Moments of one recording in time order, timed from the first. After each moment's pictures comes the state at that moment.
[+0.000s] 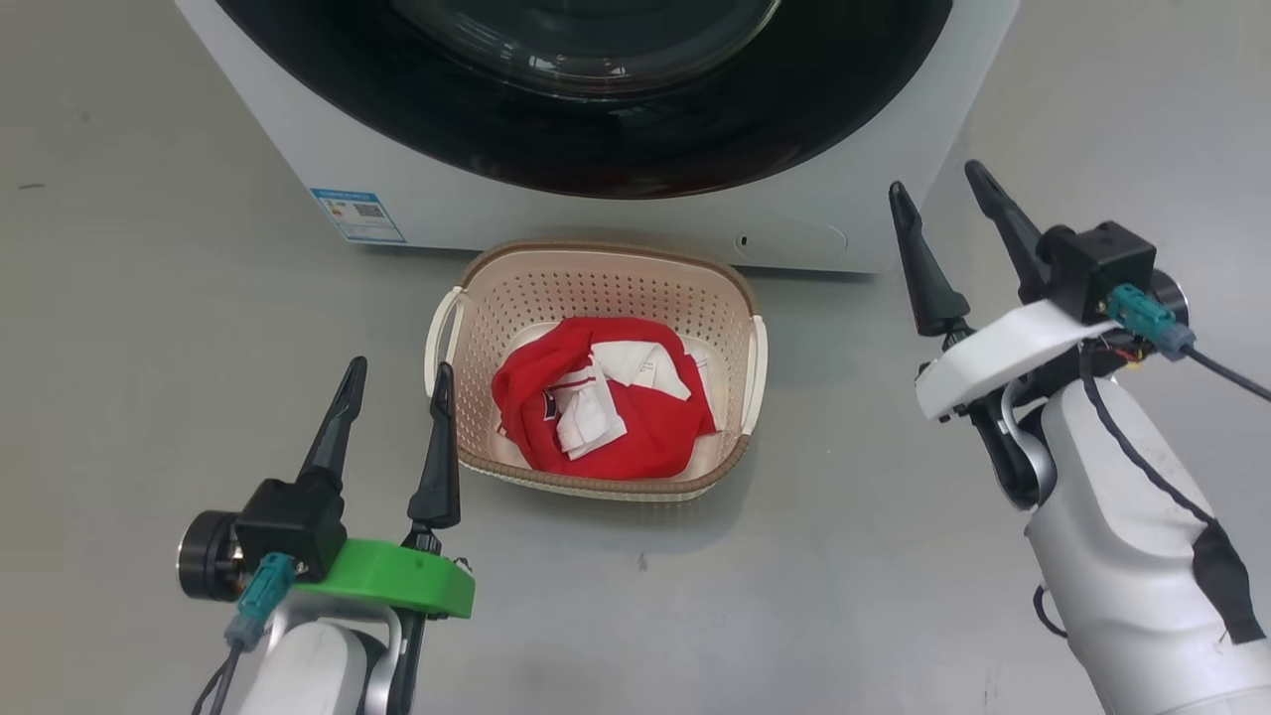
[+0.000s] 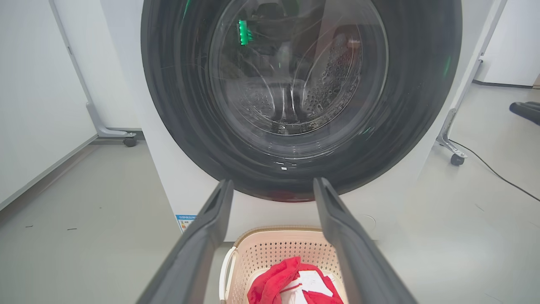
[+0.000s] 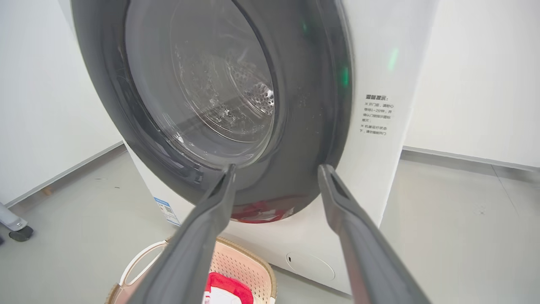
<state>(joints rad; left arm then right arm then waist) -0.18 0.04 -0.29 0.13 -0.34 0.09 -0.25 -0.56 -0.11 0.24 0.53 0.28 0.12 -0.25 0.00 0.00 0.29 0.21</state>
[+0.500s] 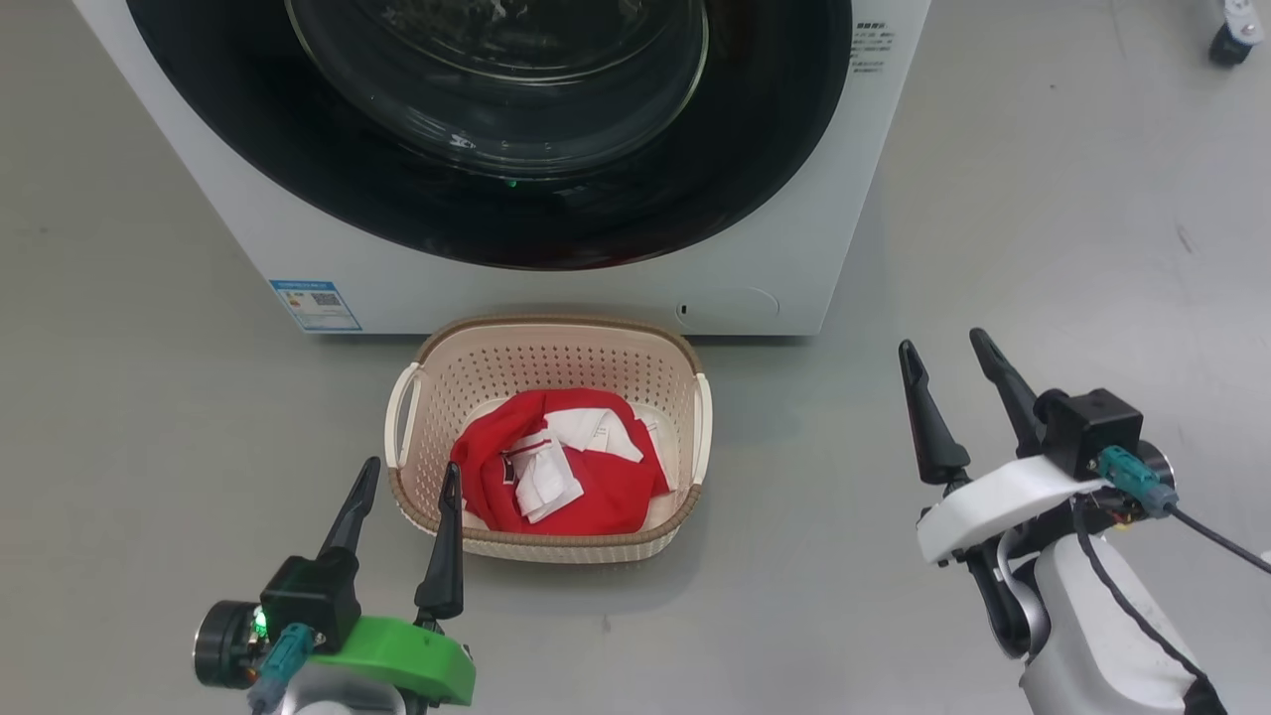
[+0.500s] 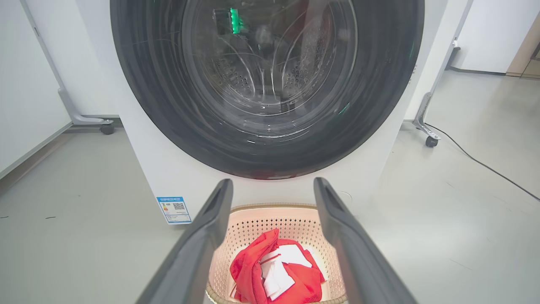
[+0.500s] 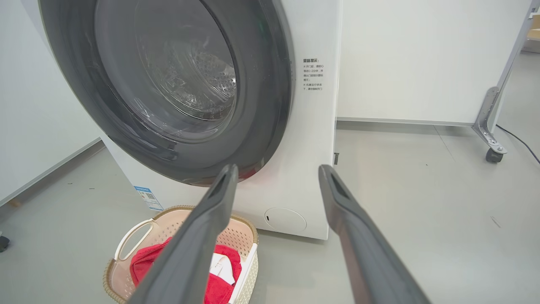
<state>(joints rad) -0.07 0.04 -0.30 0.18 -0.34 0.08 -0.25 -0.29 -0.08 0.19 0.42 0.30 0.08 -0.25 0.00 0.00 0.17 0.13</state>
